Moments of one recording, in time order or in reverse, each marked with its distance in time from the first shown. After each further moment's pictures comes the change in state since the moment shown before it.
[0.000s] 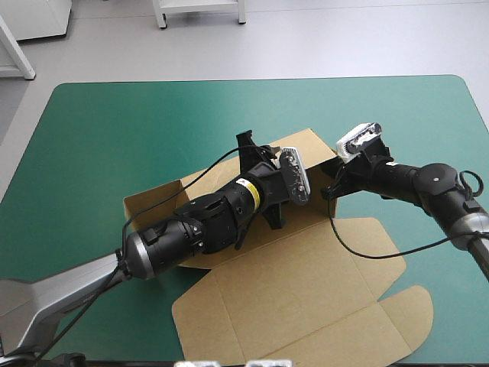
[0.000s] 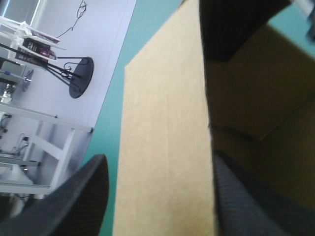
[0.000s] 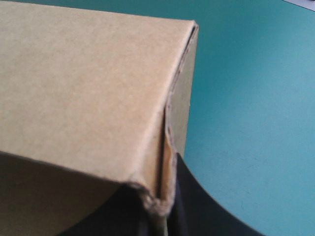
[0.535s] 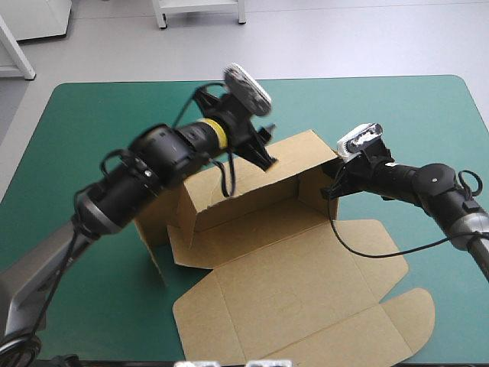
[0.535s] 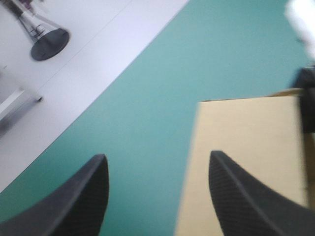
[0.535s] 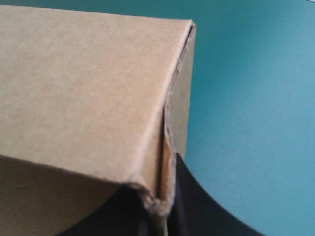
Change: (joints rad) left arm 0.209 -0.001 -0.345 -0.510 0.175 0.098; right arm 0.005 0.000 -0.001 -0.035 -0.012 0.064
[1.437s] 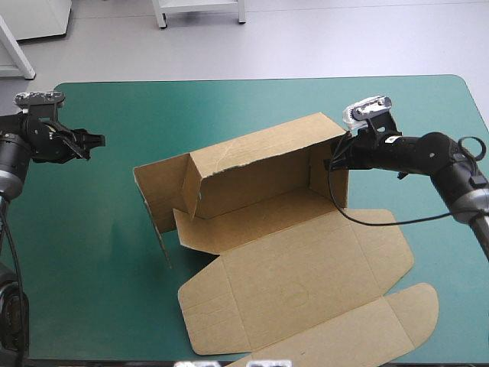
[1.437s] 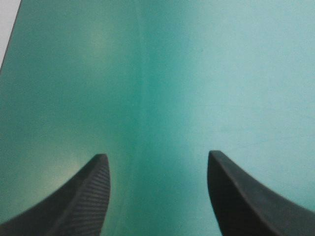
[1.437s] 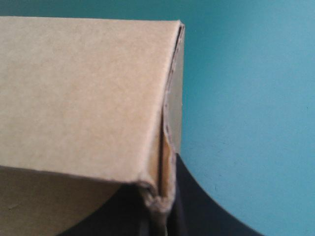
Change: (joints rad) left arm 0.971 0.000 0.237 -0.285 0.175 -0.016; right arm 0.000 0.047 -0.241 -0.406 0.090 0.549
